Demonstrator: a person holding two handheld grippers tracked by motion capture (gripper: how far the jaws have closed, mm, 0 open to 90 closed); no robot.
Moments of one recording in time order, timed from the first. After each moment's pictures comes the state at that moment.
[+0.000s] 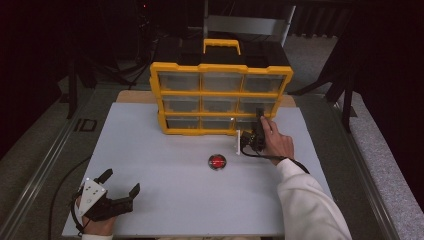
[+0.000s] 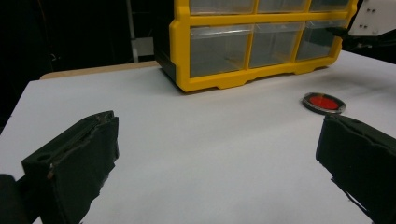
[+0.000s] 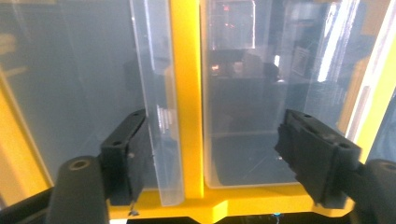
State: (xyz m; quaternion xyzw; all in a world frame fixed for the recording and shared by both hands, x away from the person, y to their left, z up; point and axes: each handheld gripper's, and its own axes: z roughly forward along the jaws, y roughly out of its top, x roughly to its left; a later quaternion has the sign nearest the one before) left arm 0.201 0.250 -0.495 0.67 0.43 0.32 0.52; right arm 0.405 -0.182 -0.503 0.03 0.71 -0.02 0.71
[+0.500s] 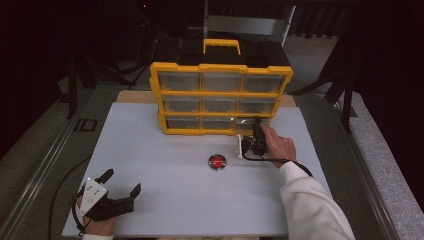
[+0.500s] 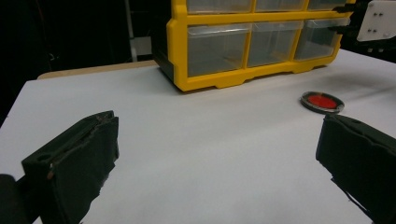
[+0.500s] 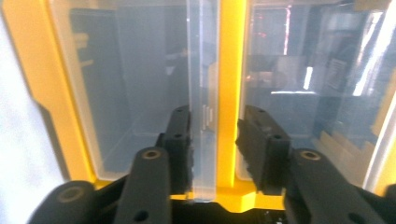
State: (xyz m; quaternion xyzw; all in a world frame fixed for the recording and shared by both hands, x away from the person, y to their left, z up) left arm 0.202 0.248 -0.495 0.67 0.43 0.31 0.51; right arm 0.394 -0.185 -0.503 0.01 0.75 -0.02 0.66
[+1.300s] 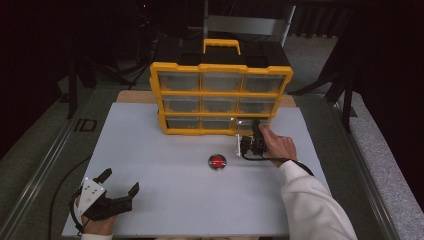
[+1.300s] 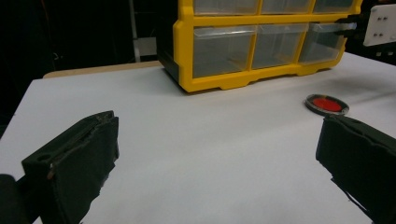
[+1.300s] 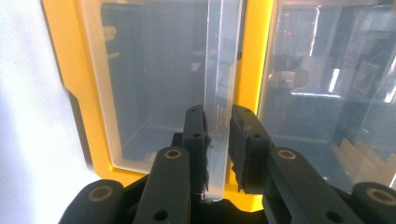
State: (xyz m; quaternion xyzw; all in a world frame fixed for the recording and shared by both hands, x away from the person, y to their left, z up) left arm 0.202 0.251 -0.494 0.67 0.43 0.32 0.51; right arm 0.393 -0.182 -0.498 0.01 0.78 -0.04 0.62
